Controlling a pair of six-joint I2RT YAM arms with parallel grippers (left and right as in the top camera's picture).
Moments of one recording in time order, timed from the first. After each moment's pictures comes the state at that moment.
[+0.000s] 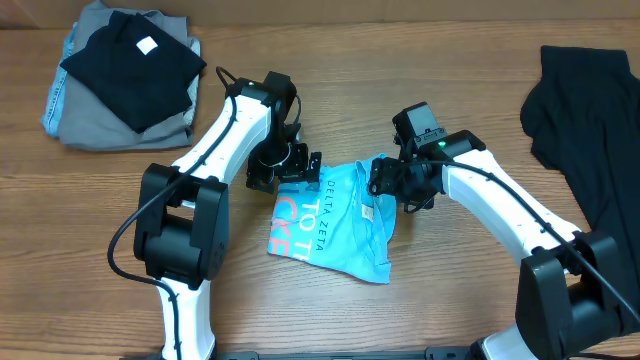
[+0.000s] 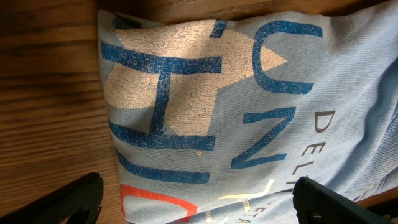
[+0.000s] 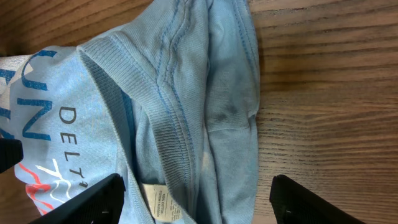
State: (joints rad) left arm -0.32 2.13 1.66 -1.23 0.31 -0.26; right arm 0.37 1.71 1.18 -0.82 -0.21 0.55
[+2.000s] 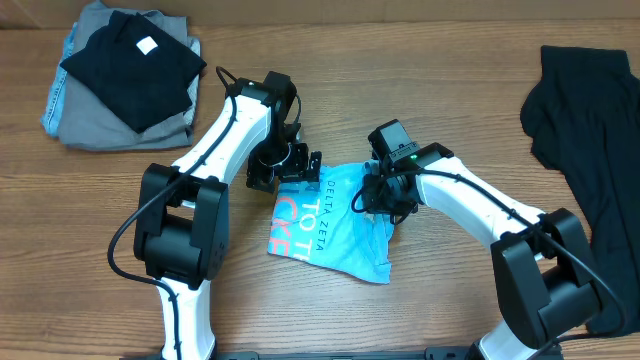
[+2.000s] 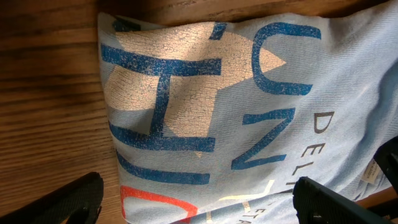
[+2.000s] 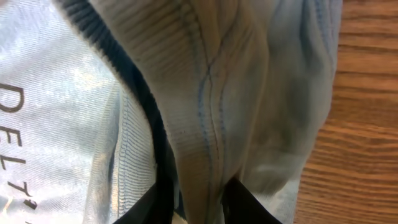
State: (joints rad) left arm -0.32 2.13 1.66 -1.22 0.31 -0.26; right arm 0.46 1.80 1.12 -0.71 -0.17 0.49
